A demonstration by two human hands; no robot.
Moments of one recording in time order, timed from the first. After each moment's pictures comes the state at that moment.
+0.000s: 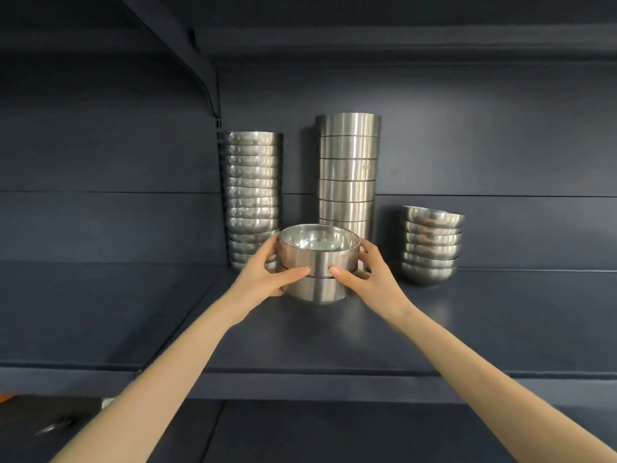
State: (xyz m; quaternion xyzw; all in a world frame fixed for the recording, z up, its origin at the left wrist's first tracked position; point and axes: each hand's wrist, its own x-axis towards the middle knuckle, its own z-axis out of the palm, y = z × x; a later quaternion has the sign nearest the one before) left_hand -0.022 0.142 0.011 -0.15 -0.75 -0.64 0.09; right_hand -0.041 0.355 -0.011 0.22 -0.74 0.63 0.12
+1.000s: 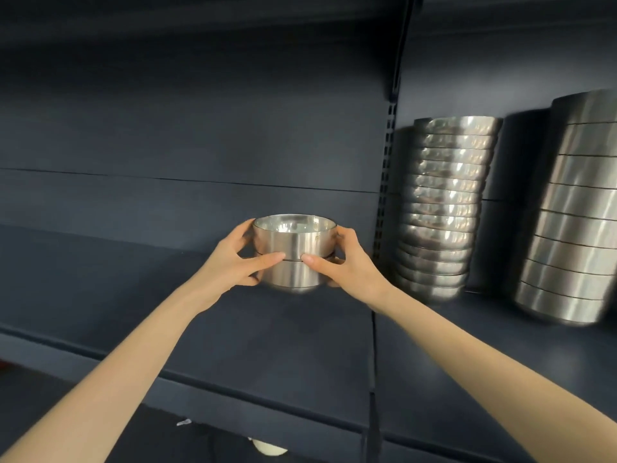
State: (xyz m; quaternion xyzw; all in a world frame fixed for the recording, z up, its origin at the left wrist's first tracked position) left_hand -0.038 -0.181 0.031 -0.05 -0.78 -0.60 0.17; right_hand -0.117 0.021 0.012 0.31 -0.76 0.57 0.02
